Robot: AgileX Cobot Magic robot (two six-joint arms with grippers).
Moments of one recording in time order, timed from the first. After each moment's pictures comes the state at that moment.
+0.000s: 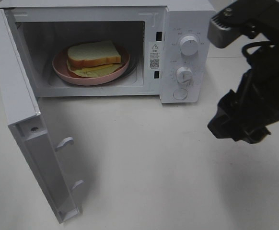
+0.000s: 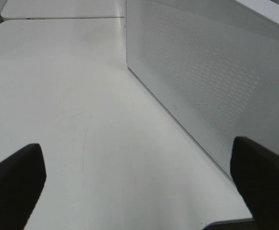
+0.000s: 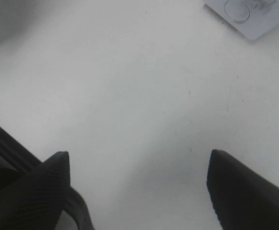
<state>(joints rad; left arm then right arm) 0.03 0.00 -0.50 -0.16 1.04 0.10 0.70 1.14 -0.88 -0.14 0.83 0.04</state>
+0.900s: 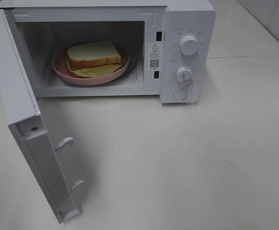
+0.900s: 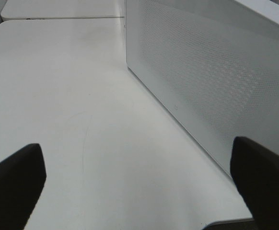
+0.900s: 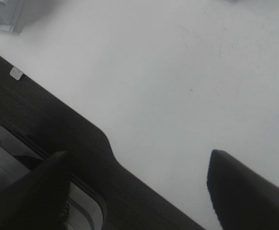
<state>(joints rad) 0.03 0.00 -0.50 -0.16 1.04 0.10 0.69 0.60 -0.76 -0.08 1.14 0.09</state>
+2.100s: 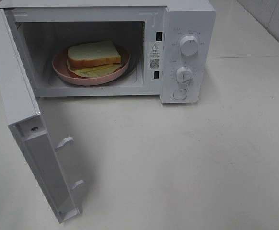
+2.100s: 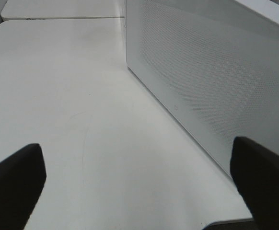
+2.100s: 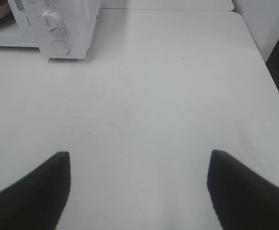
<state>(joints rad) 0.03 0.00 -0.50 -0.16 1.04 0.10 0.09 0.00 -0.51 -0.07 1.04 0.06</state>
